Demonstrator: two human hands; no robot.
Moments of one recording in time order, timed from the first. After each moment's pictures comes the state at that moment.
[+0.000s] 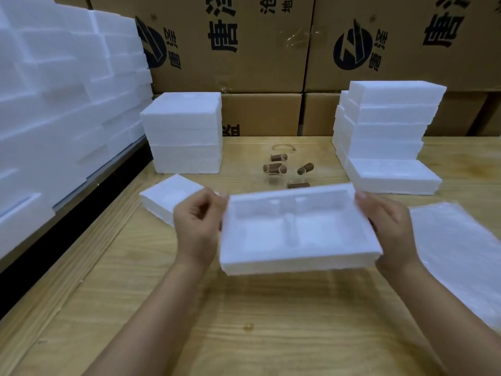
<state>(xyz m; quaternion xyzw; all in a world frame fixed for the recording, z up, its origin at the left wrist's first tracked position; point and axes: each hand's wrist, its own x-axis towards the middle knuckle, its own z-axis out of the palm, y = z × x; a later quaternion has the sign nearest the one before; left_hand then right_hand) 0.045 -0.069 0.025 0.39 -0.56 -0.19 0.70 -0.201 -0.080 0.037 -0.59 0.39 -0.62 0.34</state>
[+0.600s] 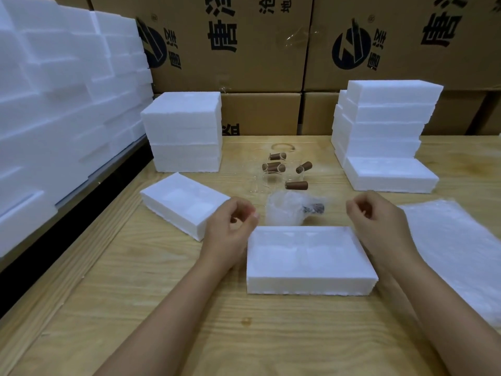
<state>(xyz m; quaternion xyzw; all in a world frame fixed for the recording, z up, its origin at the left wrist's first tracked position) 0.027 -0.083 -0.008 0.50 -0.61 -0.23 0.57 -0.223 -0.102 0.016 -0.63 0.61 -0.44 0.15</state>
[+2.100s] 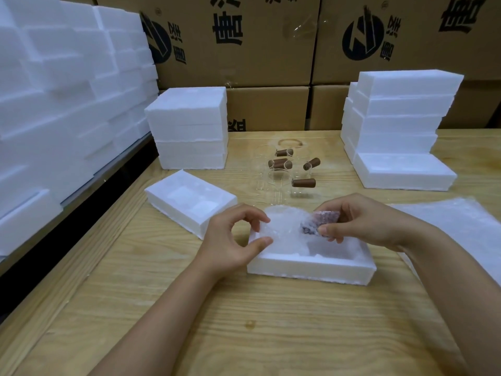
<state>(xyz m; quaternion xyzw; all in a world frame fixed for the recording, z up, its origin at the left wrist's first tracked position) 0.039 -0.070 -0.002 0.42 -0.71 -0.22 0.52 -0.210 -0.121 0.050 -0.78 0.42 -0.19 0.43</state>
